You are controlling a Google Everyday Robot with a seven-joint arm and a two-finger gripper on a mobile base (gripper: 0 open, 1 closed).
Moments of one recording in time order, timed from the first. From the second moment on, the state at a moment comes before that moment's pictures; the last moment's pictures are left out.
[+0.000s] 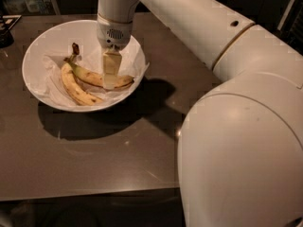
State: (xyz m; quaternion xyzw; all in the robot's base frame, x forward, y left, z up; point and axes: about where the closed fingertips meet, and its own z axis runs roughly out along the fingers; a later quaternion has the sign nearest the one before) arm 0.598 0.102 0.887 -0.75 0.64 0.11 0.08
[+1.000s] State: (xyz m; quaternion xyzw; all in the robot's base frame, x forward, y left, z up) arm 0.604 0.113 0.862 -0.75 0.64 0.13 0.05
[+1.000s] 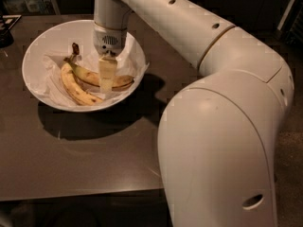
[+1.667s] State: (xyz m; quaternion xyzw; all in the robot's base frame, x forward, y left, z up) arm 0.606 0.113 0.854 -0.75 0.65 0.12 0.04
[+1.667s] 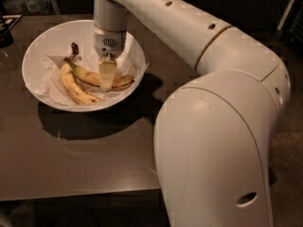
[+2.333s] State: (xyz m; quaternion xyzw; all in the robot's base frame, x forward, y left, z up) arm 0.606 0.108 0.863 -0.75 0.65 0.12 0.07
